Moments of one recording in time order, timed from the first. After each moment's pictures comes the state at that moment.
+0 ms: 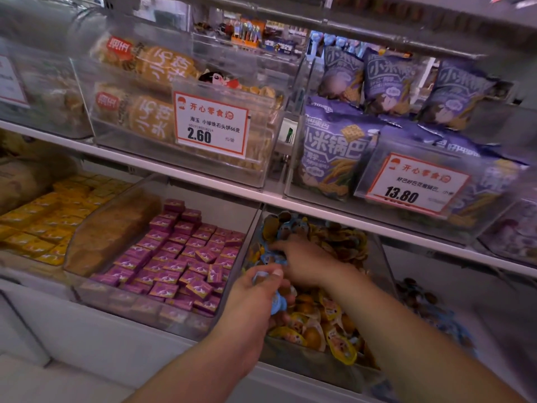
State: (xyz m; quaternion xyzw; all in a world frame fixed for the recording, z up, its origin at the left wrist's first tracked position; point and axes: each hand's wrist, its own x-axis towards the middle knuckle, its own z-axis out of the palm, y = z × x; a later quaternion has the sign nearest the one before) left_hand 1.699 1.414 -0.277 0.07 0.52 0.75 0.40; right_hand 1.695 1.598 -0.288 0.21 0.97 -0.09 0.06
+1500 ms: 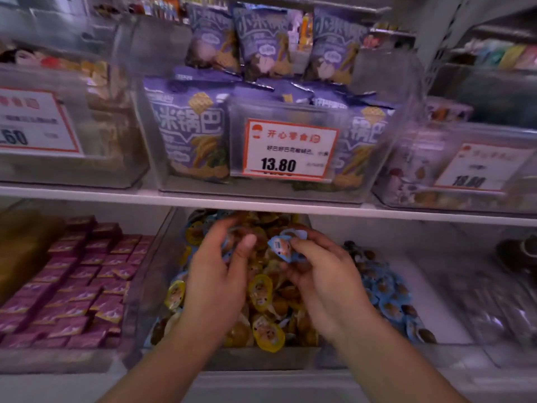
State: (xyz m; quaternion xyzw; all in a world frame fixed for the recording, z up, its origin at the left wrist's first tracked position) left_hand 1.720 1.479 -0.274 0.43 0.63 0.64 0.02; right_hand 1.836 1.568 -0.261 0.32 0.41 -0.74 -0.42
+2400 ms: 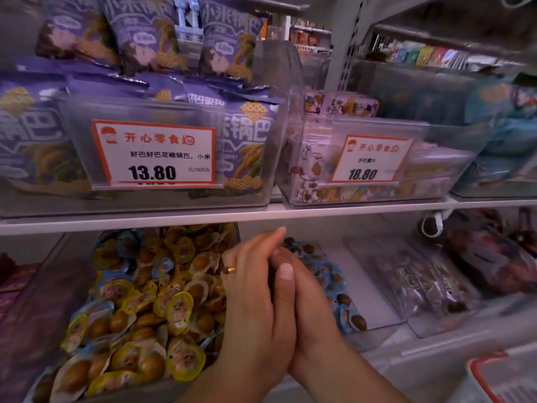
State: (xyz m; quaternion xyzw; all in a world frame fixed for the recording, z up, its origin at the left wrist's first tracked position) left_hand 1.845 1.534 -0.273 0.55 0.56 0.62 -0.01; right_hand 1.907 1.584 -0.279 0.26 0.28 -0.85 -0.36
